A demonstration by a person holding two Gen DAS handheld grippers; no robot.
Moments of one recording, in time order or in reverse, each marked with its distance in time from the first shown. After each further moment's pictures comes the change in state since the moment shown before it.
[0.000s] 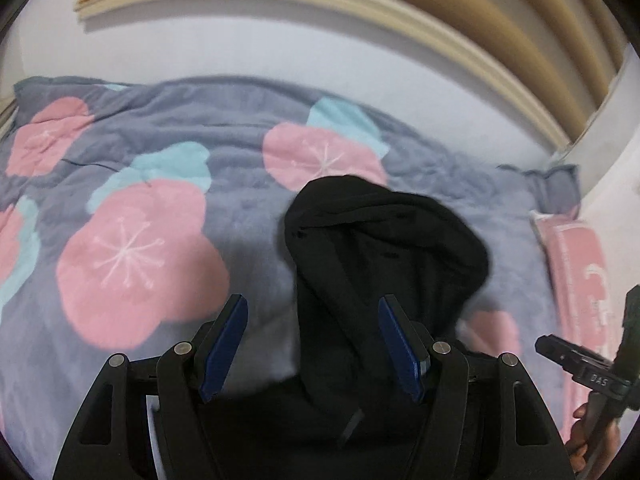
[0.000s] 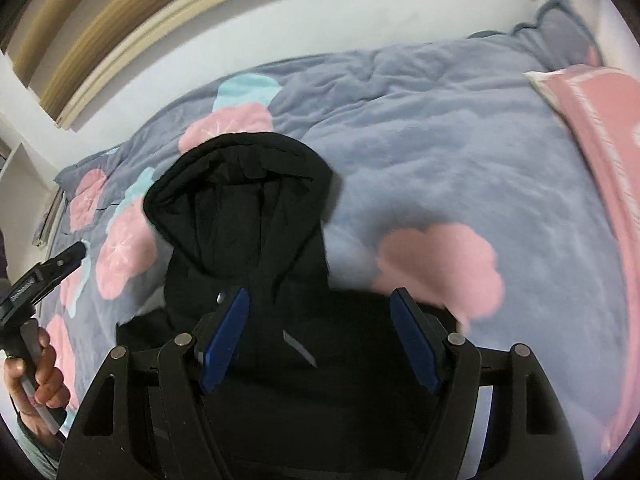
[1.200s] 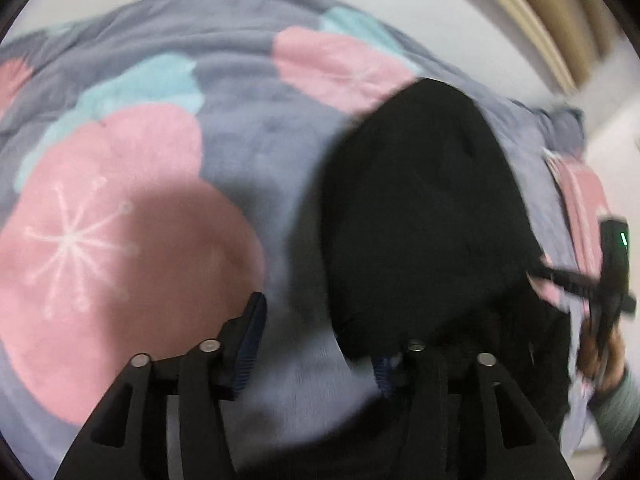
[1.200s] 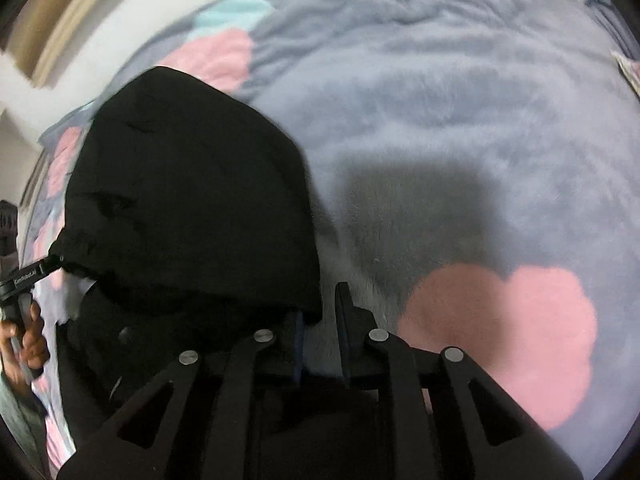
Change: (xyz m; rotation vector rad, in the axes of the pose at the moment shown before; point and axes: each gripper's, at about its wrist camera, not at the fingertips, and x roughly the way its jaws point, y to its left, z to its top) left arm 0.089 0.074 -0.021 0.132 0.212 -0.132; right arm 0.118 -0.032 0.016 -0.115 0.145 0.093
